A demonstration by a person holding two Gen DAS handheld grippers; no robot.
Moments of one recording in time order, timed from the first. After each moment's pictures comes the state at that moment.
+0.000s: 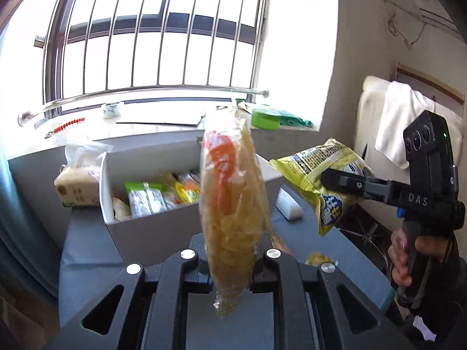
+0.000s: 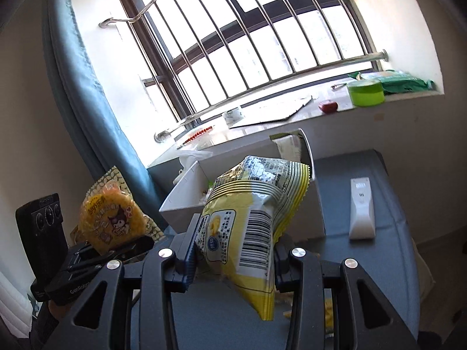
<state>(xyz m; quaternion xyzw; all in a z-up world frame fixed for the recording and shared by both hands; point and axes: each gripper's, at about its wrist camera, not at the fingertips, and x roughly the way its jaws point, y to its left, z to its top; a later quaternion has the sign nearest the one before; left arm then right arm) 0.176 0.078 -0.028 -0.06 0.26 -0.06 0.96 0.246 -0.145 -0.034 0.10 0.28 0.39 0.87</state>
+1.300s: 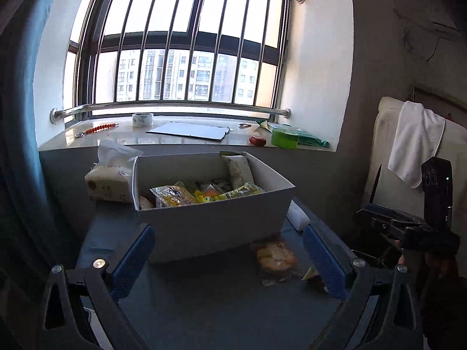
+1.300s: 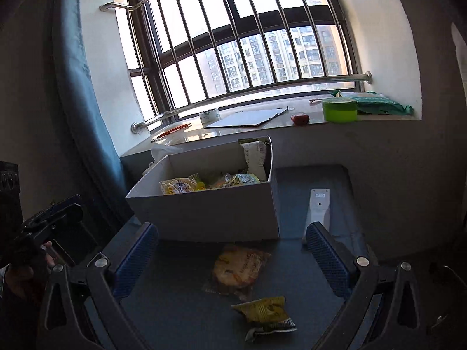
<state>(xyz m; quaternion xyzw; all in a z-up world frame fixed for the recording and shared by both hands) 0.100 0.057 -0.027 -0.07 0.22 0.00 0.97 0.219 -0.186 -0.050 0.04 0.27 0.33 0.90</state>
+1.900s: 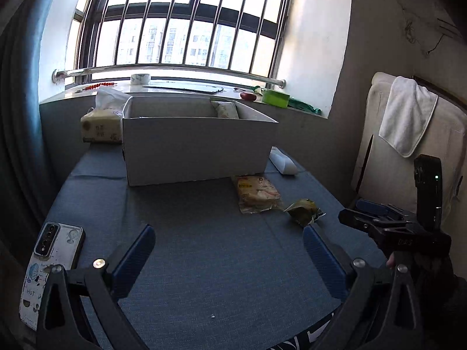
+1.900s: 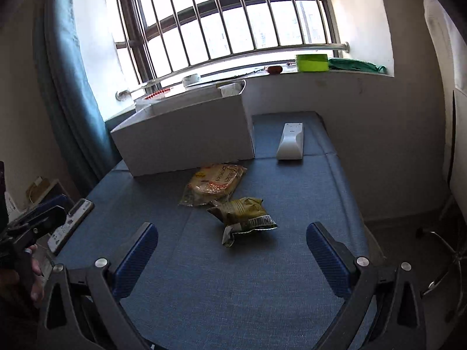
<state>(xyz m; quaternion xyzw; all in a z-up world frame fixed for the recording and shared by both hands) 0.056 0.020 -0.094 -0.10 0.27 -0.01 0.96 0.173 -0.211 -0.124 -0.01 0.32 0.30 0.90</state>
